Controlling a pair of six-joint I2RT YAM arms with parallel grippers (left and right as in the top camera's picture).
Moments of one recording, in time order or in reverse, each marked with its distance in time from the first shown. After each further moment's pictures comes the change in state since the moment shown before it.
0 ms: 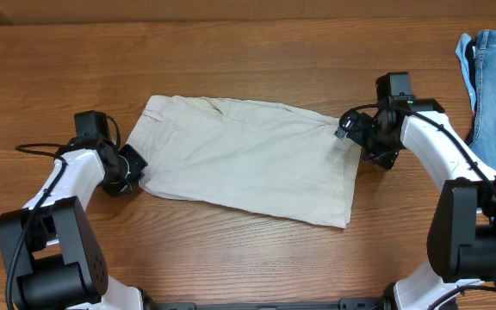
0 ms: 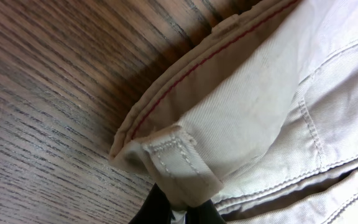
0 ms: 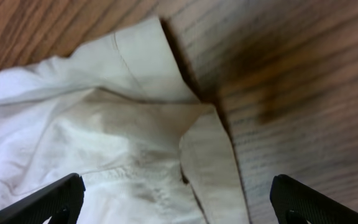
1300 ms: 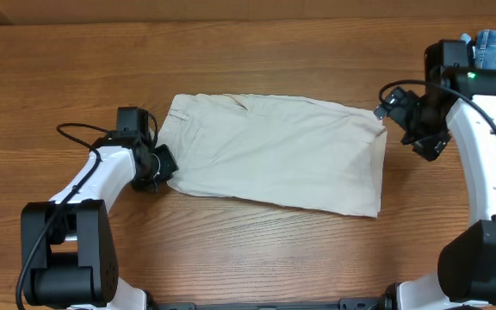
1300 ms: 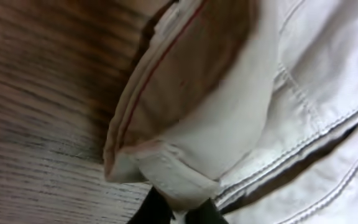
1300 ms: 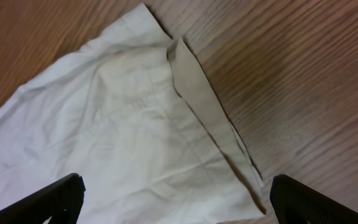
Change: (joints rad) left arm -0.211 -0.001 -0.001 0.002 -0.004 0.076; right arm -0.111 -0.116 0.293 -0.435 0.105 0.065
